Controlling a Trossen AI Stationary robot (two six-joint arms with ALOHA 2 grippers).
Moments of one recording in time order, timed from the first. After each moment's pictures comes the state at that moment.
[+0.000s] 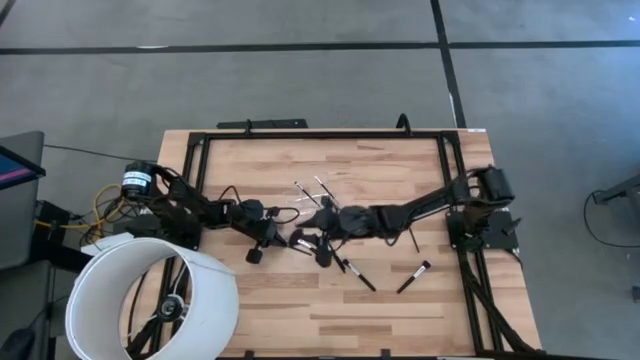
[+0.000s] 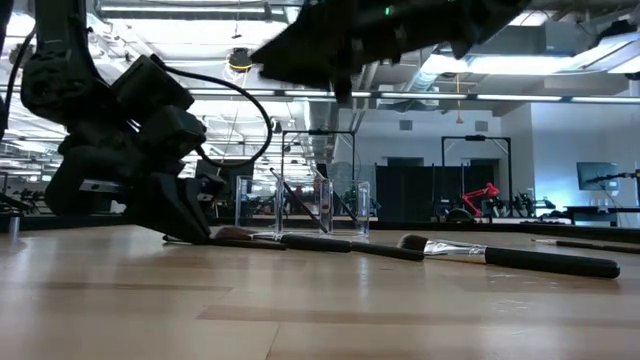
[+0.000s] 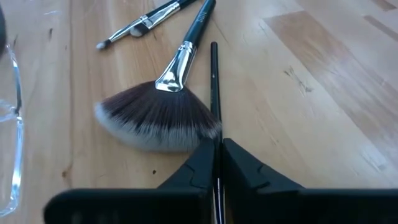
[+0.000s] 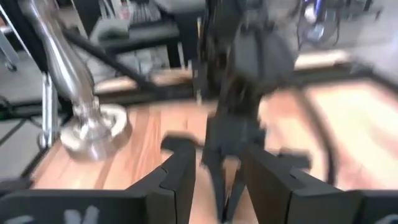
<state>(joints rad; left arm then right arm) 0.03 1.66 0.24 0.73 0.30 0.29 0.17 1.81 1.05 0.49 0.15 0.12</state>
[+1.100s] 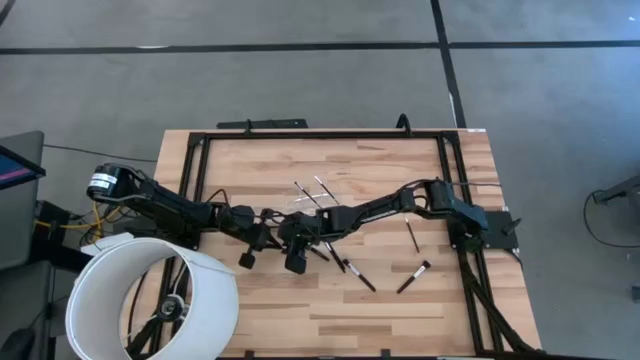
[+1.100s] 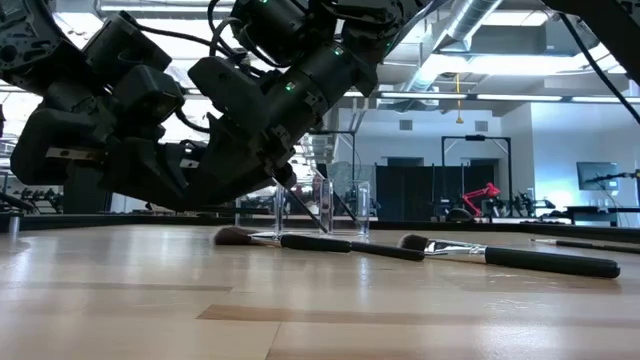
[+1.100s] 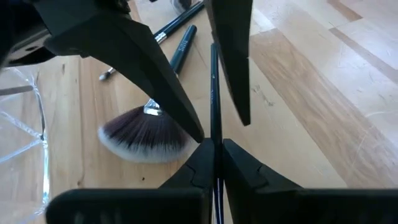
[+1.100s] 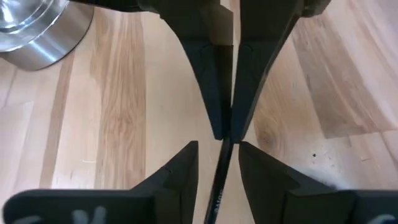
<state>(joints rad) -0.11 1.38 0.24 0.53 0.16 0.28 0.10 2.26 1.63 -0.18 -0.09 0.25</state>
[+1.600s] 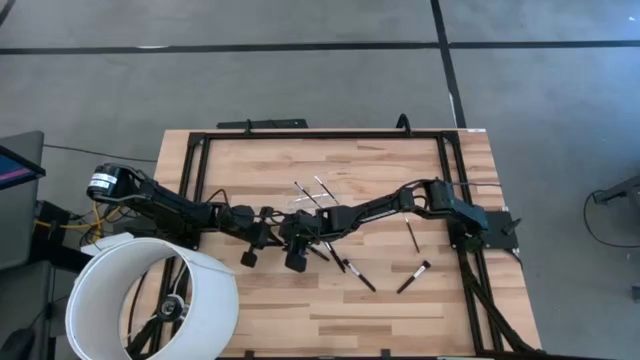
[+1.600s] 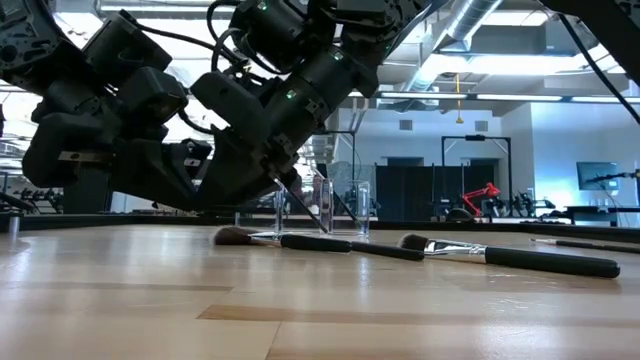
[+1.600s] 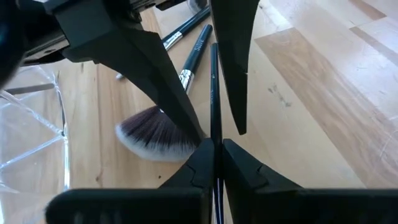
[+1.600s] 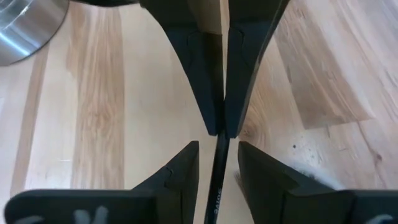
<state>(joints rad) -0.11 1.38 0.24 0.54 0.11 0.28 0.10 2.26 1.63 -0.21 -0.05 0.25</state>
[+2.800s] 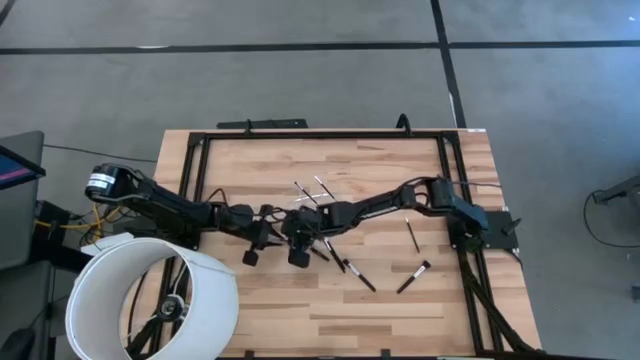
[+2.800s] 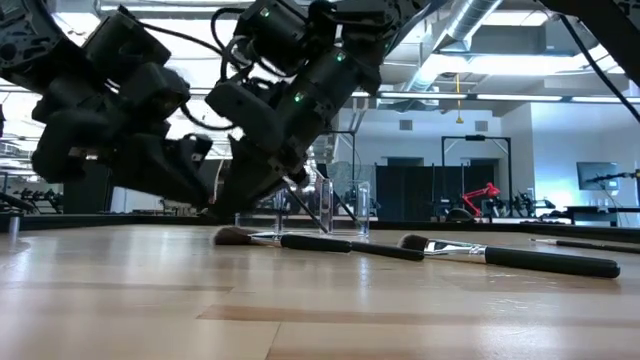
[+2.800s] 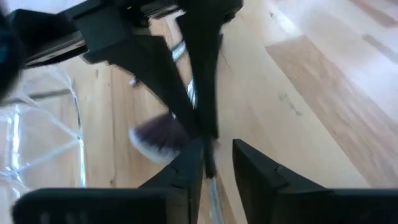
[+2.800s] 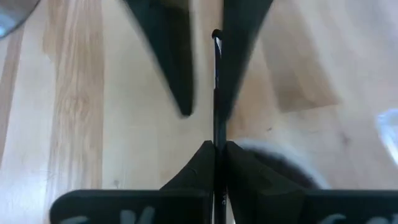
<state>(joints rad) -0.11 1.36 0.24 0.55 0.08 0.28 0.08 2.25 1.63 -0.28 -0.03 0.22</state>
